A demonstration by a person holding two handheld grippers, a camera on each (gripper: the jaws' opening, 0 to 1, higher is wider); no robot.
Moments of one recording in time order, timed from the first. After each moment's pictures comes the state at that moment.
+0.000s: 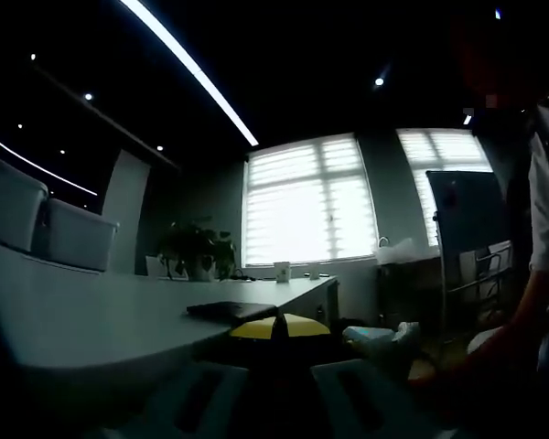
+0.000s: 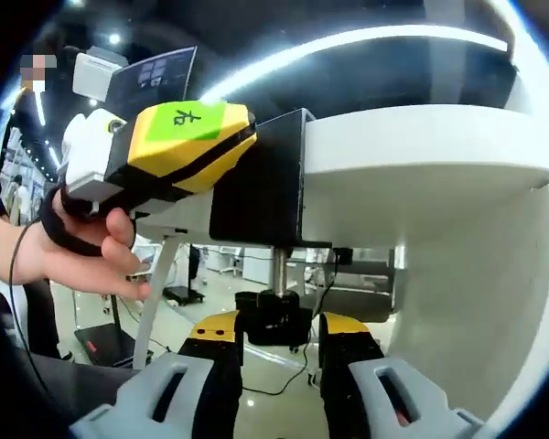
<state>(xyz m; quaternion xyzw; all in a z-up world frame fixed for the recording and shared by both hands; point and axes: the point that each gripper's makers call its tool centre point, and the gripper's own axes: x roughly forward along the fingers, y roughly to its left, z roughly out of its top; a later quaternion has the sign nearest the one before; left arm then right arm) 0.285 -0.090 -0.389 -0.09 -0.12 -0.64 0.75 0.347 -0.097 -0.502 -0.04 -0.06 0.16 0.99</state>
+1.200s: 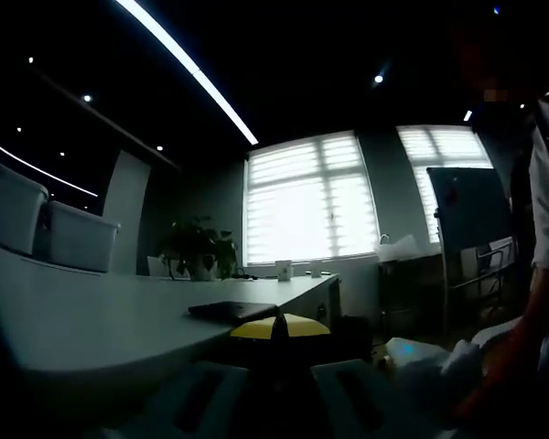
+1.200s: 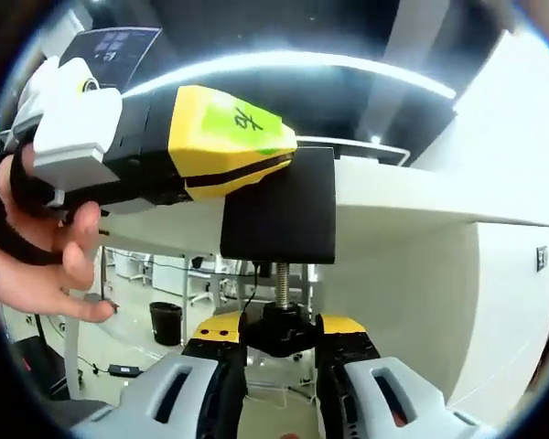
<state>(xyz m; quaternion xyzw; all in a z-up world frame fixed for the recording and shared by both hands) 0.286 -0.089 -0.388 -0.08 -0.12 -0.64 0.75 0.342 -0.108 -0.478 -0.05 -0.11 -0.05 0.99</state>
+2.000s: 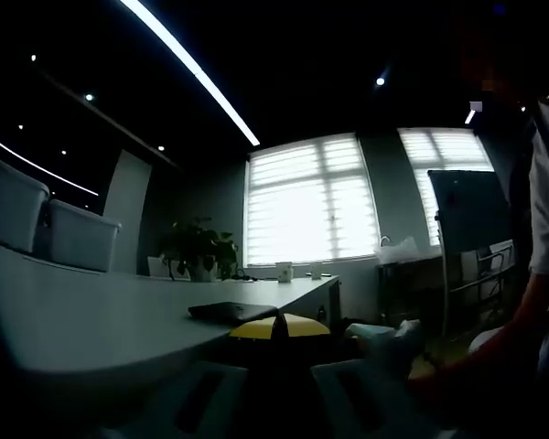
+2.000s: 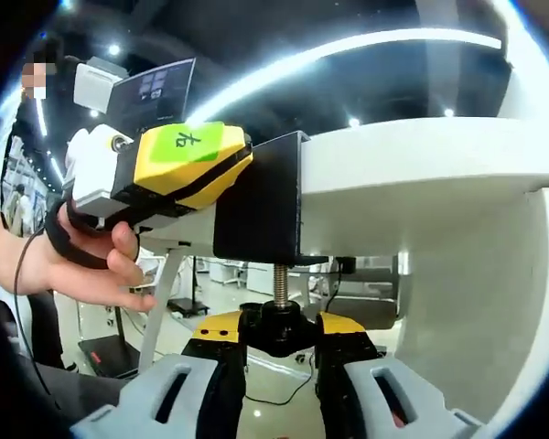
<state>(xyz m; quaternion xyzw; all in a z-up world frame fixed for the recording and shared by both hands) 0.286 -0.089 -0.387 -0.09 -0.12 -0.64 0.75 0.345 -0.093 -0.479 -0.02 -0.10 0.16 0.98</state>
